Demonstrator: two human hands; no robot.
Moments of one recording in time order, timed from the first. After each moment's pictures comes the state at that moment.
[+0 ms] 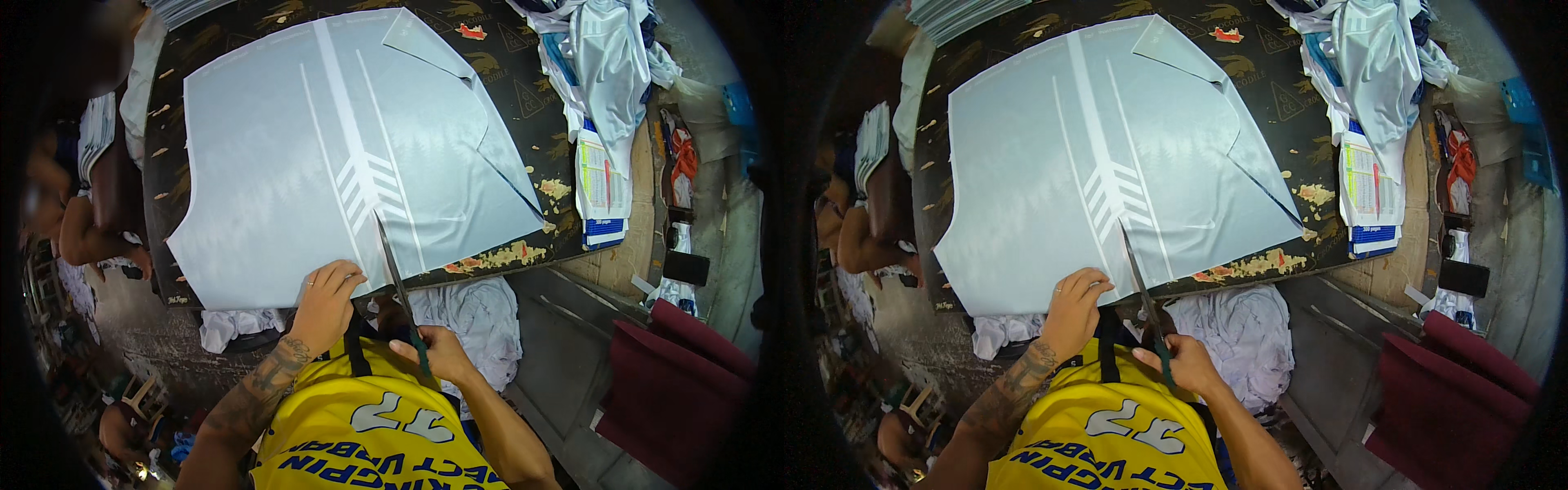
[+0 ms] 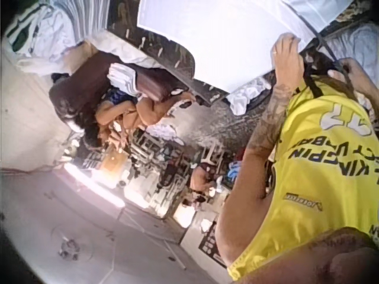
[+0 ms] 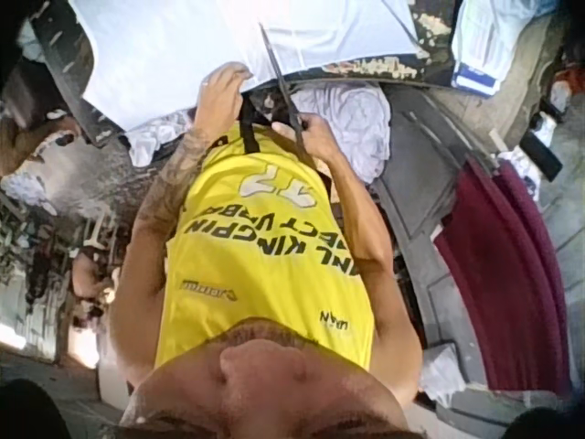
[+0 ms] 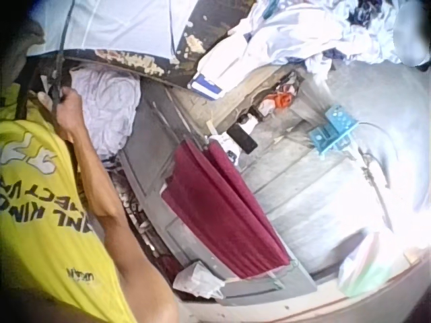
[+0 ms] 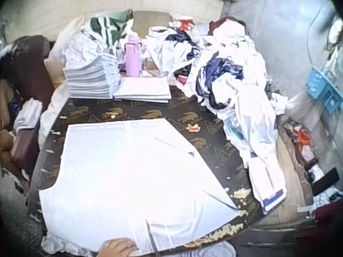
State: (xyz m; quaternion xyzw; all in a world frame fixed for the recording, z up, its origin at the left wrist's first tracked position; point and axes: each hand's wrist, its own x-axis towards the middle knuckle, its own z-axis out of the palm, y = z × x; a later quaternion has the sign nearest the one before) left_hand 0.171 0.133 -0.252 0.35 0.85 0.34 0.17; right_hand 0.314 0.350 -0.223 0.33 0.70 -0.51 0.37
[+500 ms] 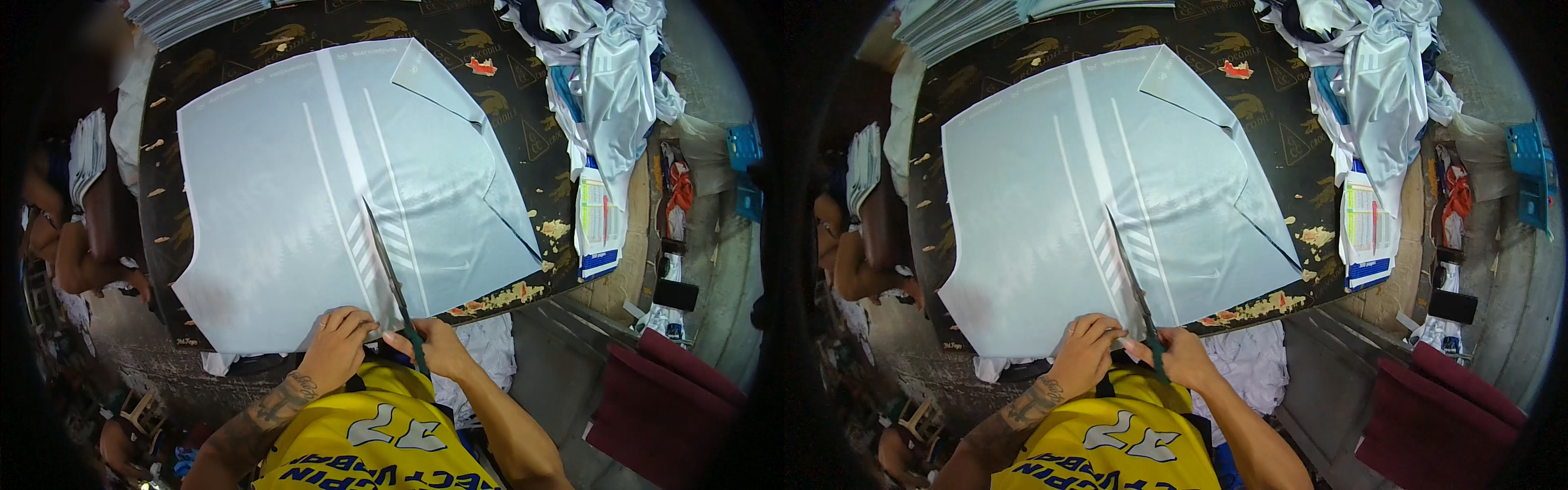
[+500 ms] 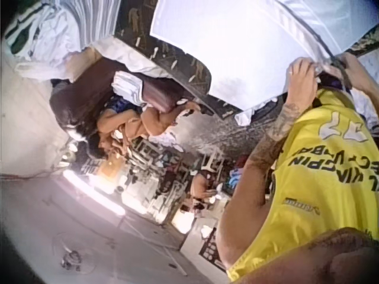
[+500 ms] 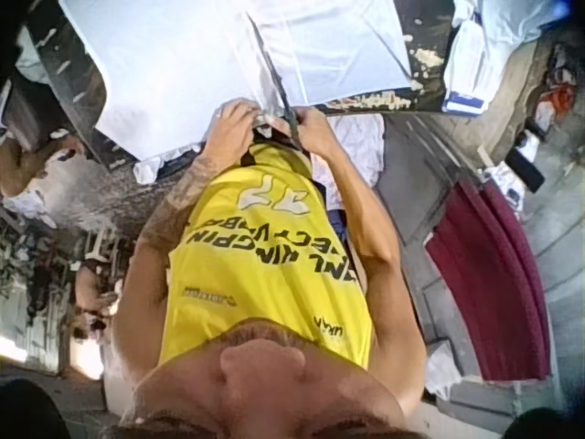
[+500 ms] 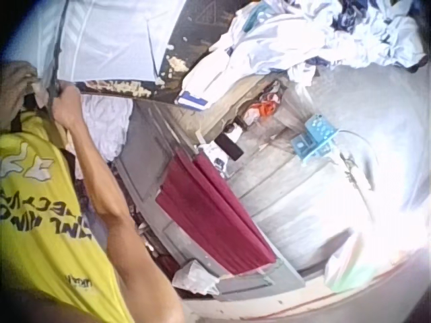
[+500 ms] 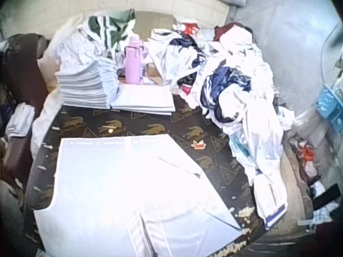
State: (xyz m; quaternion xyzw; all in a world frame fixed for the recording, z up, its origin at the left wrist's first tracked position) left_hand 0.142 0.126 -0.242 0.37 0.82 0.35 0.27; right_hand 0.206 0.355 -0.221 0.32 0.67 -0.57 0.37
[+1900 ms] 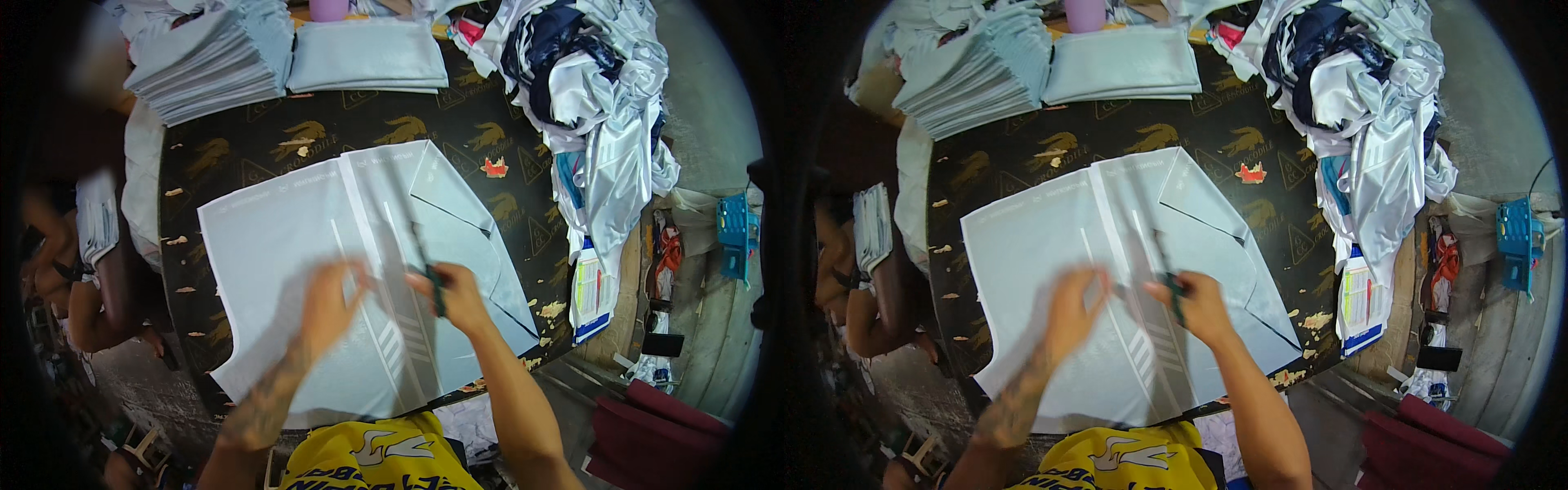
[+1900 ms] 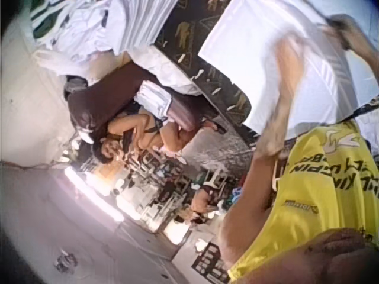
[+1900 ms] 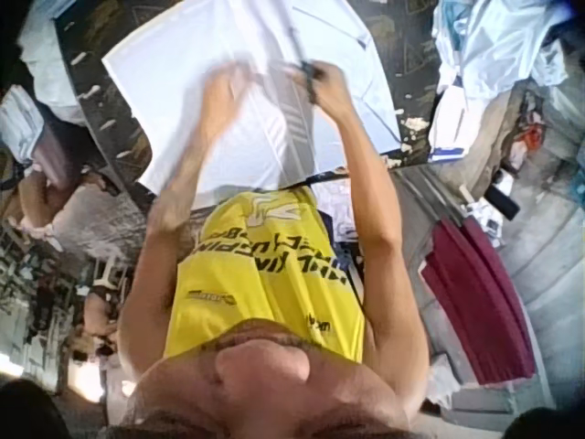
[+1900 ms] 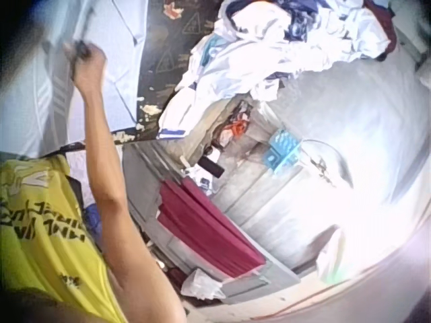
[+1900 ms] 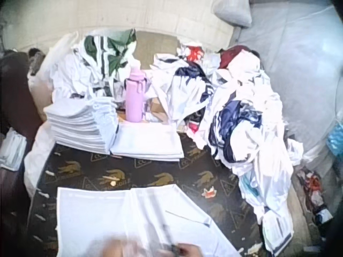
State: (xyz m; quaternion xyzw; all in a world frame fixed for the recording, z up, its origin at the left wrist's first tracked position) left_hand -0.111 0.179 -0.231 0.17 0.87 0.42 0.19; right_hand -0.038 0.413 -0.230 0.30 0.74 -0.58 0.17
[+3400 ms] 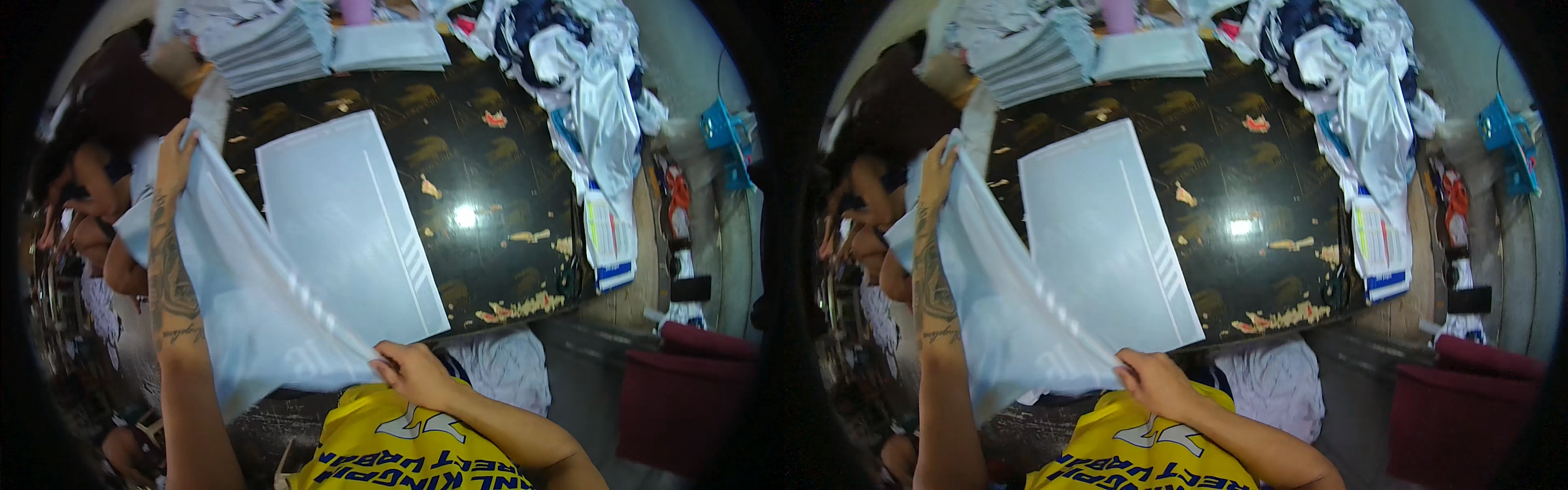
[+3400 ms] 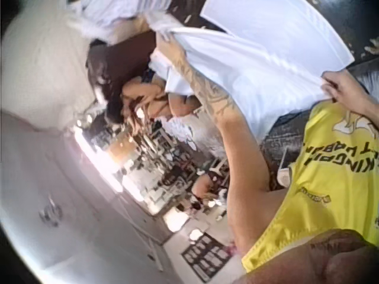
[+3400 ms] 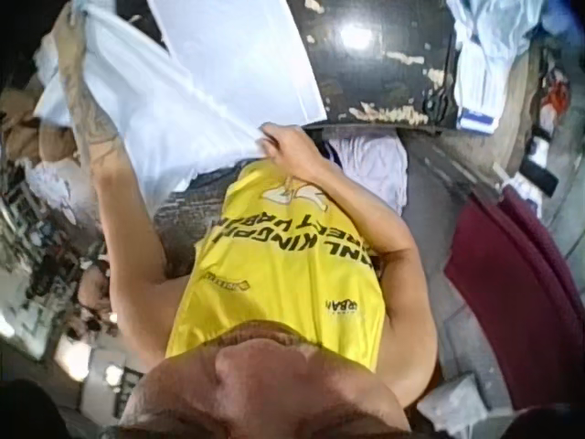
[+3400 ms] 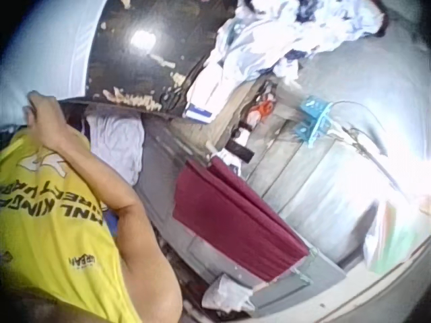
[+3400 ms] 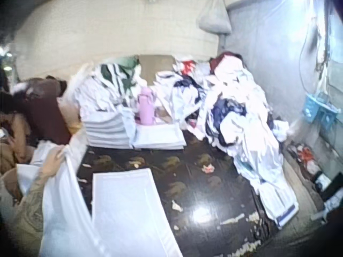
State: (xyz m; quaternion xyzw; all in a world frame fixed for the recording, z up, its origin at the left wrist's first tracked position) left_hand -0.256 -0.123 -0.144 0.13 0.95 0.25 -0.15; right_hand 0.190 0.252 -0.131 0.03 0.80 -0.55 0.24
